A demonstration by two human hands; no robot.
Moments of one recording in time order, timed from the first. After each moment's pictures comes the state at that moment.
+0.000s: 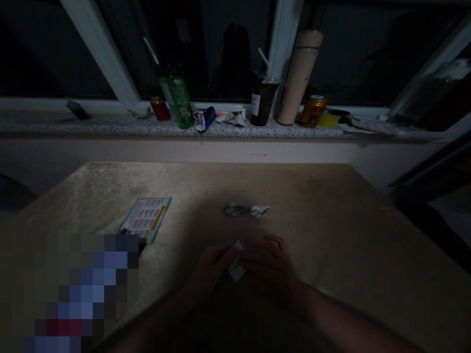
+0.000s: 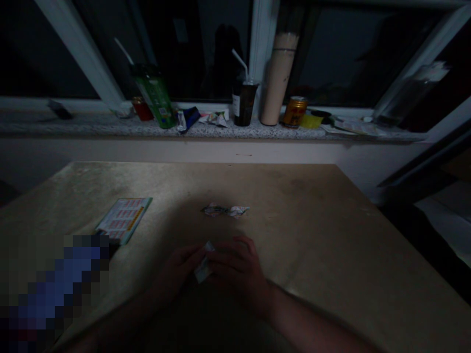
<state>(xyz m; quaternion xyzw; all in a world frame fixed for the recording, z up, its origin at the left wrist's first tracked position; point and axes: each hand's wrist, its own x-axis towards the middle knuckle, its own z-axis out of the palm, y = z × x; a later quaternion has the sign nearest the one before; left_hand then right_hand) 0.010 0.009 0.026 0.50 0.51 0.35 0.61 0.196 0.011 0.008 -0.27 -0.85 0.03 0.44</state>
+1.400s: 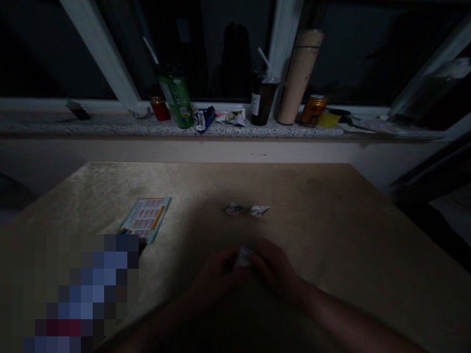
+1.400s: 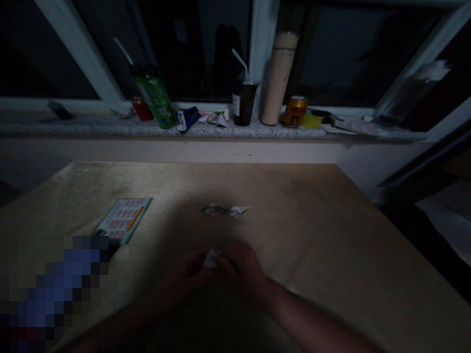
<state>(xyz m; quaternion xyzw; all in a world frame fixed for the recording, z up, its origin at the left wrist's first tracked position) 0.012 0.002 0.027 0.60 0.47 0.29 0.58 0.191 0.013 0.016 -0.39 -0.81 0.19 0.39</state>
